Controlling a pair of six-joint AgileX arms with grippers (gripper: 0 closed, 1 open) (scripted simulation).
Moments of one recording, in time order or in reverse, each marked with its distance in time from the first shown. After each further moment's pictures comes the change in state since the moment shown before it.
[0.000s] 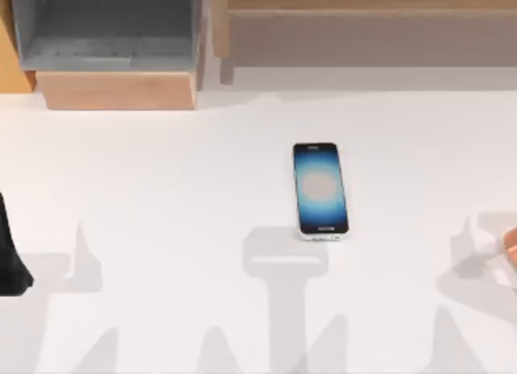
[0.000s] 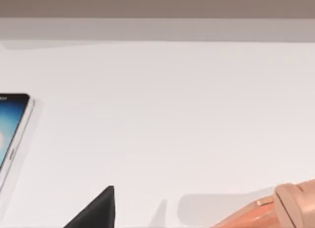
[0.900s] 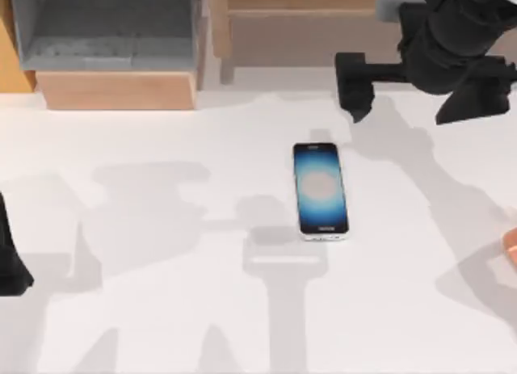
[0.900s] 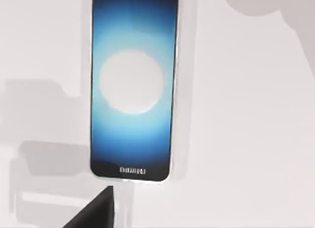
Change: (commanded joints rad) left arm 0.000 0.000 0.000 0.000 0.000 0.000; right arm 0.326 1.398 1.328 -0.784 -0.009 0.331
